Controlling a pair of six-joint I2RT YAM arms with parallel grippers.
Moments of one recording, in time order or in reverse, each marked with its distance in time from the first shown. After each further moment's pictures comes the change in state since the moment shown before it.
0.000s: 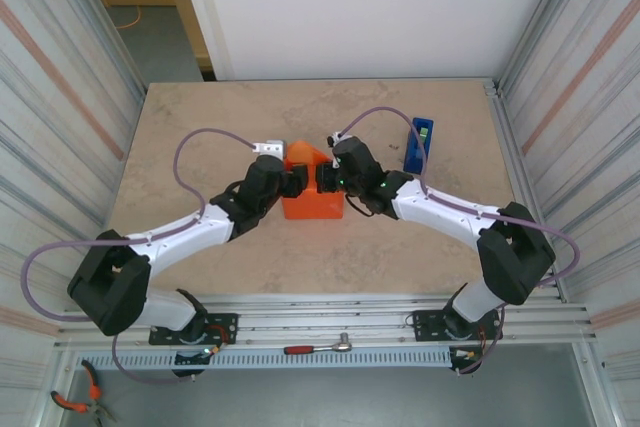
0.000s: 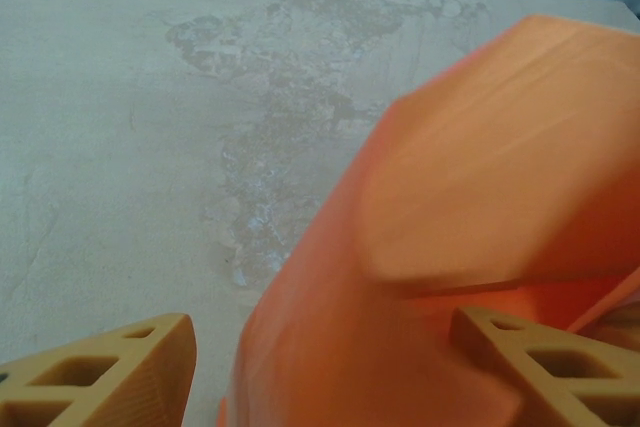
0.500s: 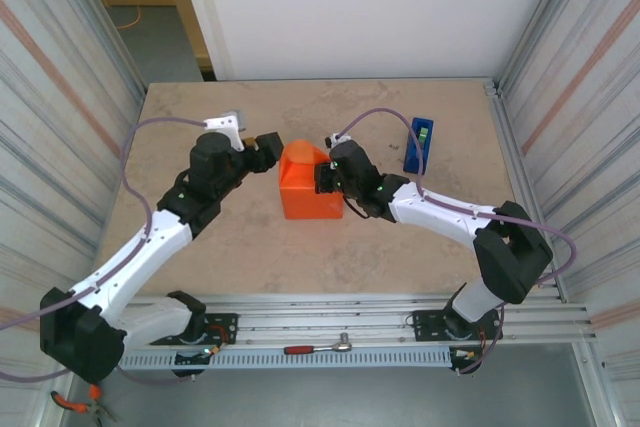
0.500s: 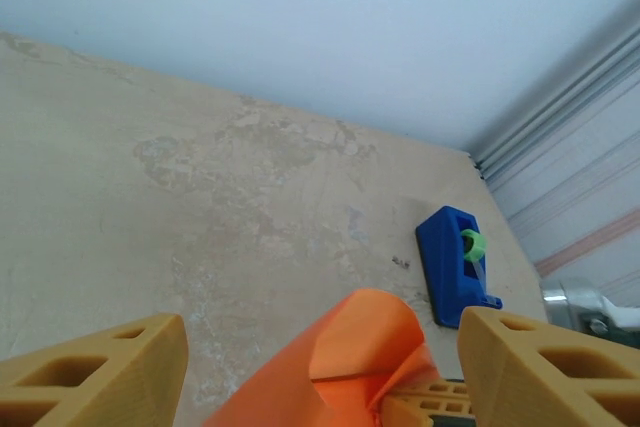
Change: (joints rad) left arm 0.190 -0.280 0.082 -0.113 0.252 -0.096; right arm 0.014 0.013 -0.017 0.060 0.051 -0.013
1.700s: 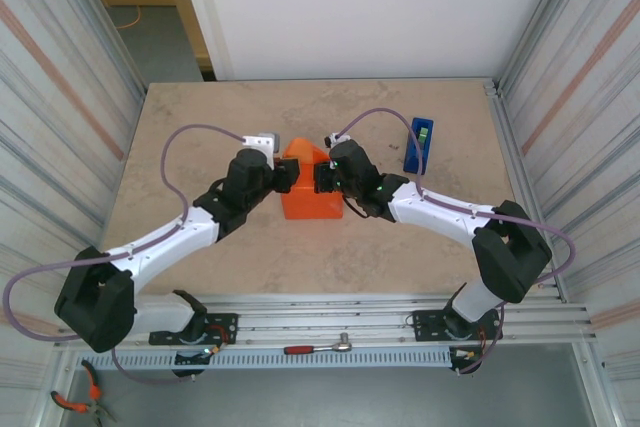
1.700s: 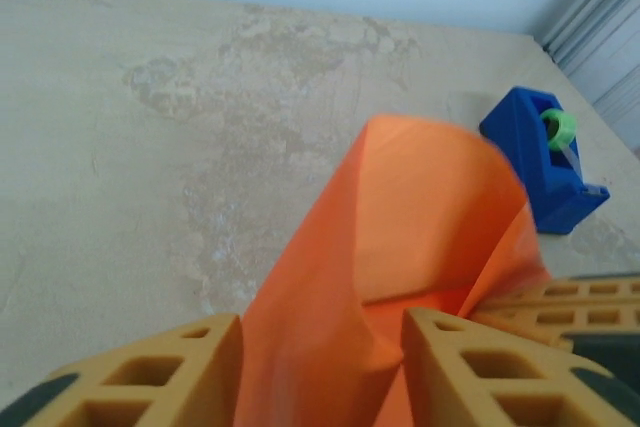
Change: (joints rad) left arm -0.127 0.179 -0.100 0.150 -0.116 0.149; right arm -0.002 0.006 0.000 0.013 -0.011 0.000
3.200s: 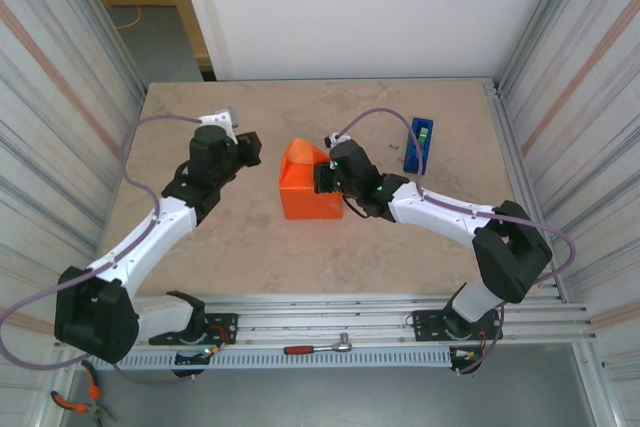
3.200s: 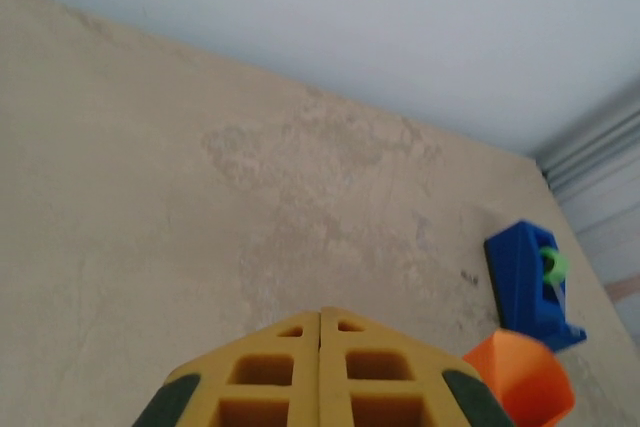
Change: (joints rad) left arm 0.256 -0.041 0.077 -0.084 0.184 -0.141; right arm 0.000 -0.002 0.000 -0.002 -0.003 0.000
